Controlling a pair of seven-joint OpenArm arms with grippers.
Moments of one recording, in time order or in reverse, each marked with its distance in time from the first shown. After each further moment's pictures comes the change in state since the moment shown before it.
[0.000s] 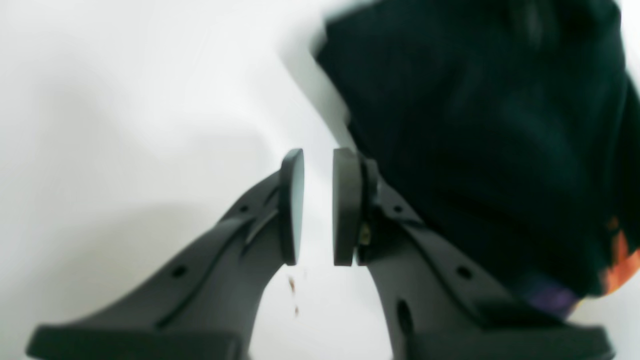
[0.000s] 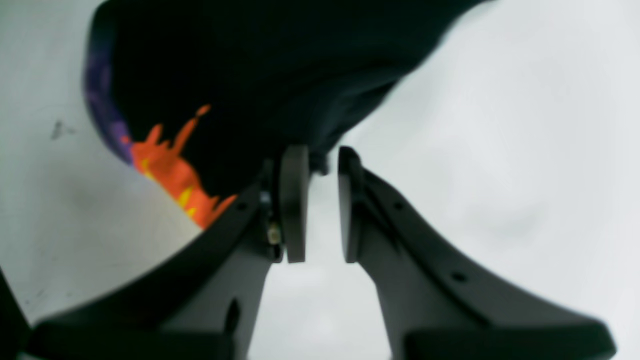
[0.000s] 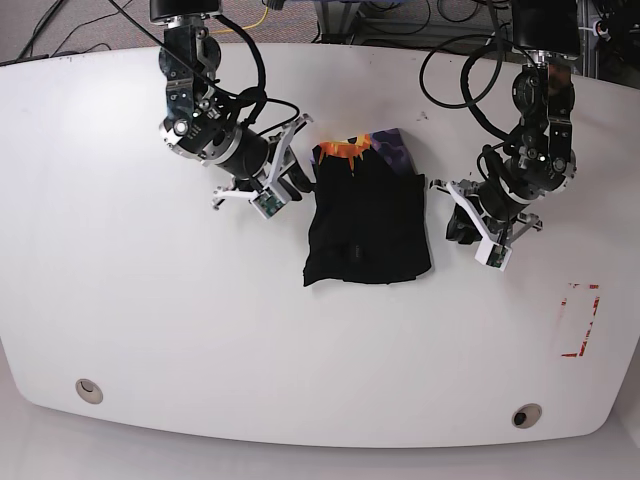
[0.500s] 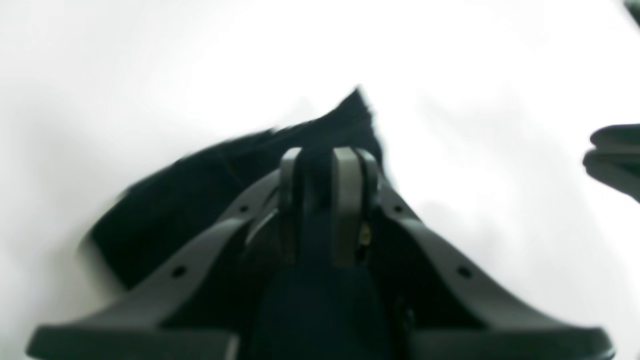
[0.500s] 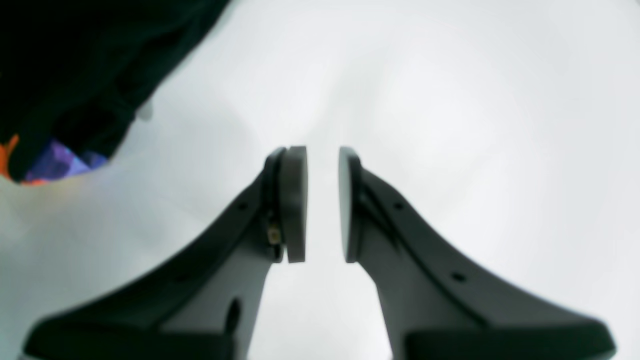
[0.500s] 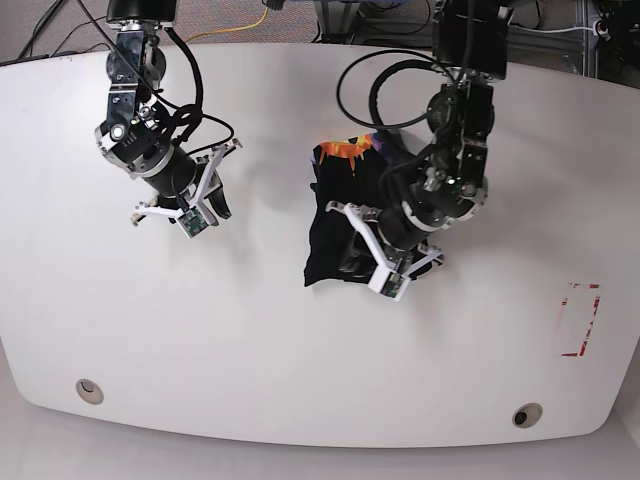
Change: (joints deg) left arm -7.5 18.8 10.1 -5.8 11.1 0.0 -6.1; right arm 0.5 7.8 9.4 4.2 0.2 0.2 -2.8
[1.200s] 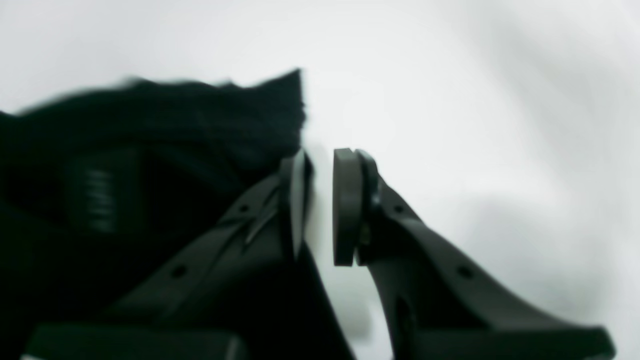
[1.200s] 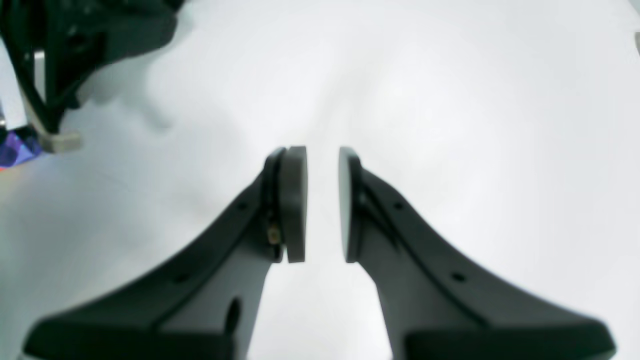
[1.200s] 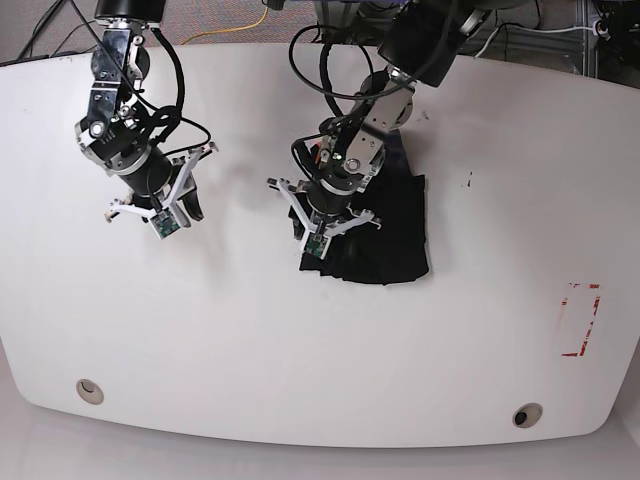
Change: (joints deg) left arm -1.7 4.4 18.0 -26.9 10.4 25.9 -21.9; right arm -0.6 0.5 5.7 0.1 0.5 0.1 -0.1
